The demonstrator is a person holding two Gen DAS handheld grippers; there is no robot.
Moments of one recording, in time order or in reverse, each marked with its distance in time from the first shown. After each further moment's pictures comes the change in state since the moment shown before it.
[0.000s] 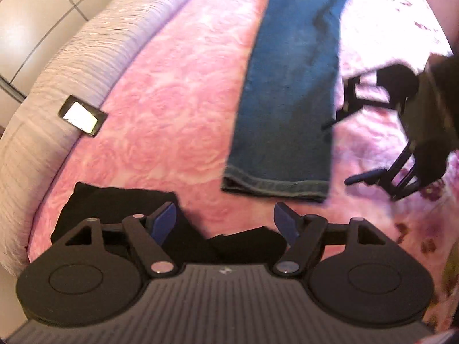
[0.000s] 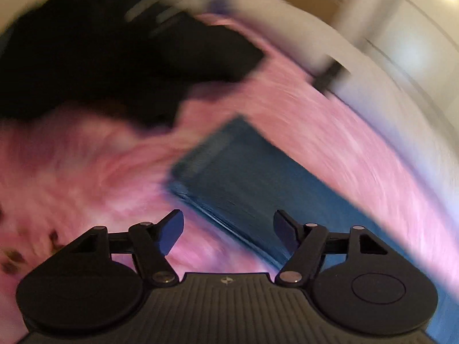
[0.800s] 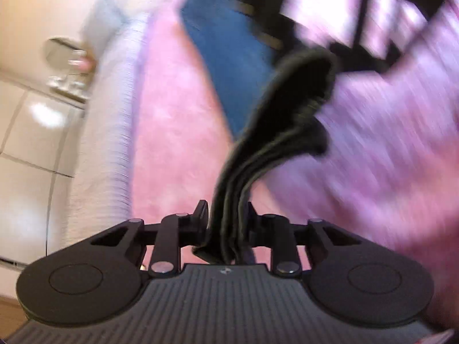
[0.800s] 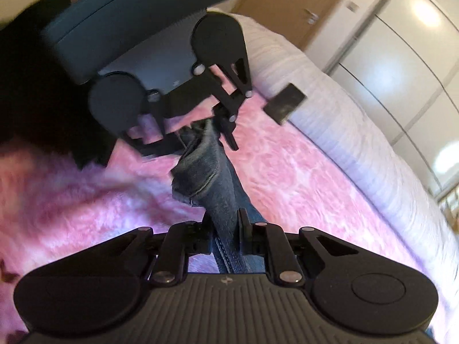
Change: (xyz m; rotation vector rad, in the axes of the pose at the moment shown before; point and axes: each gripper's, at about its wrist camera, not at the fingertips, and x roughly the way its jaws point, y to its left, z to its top) left arm 0.064 -0.036 0.073 0.664 -0.294 0.165; right arm -0.012 -0.094 0.035 0.096 -0.065 -0.144
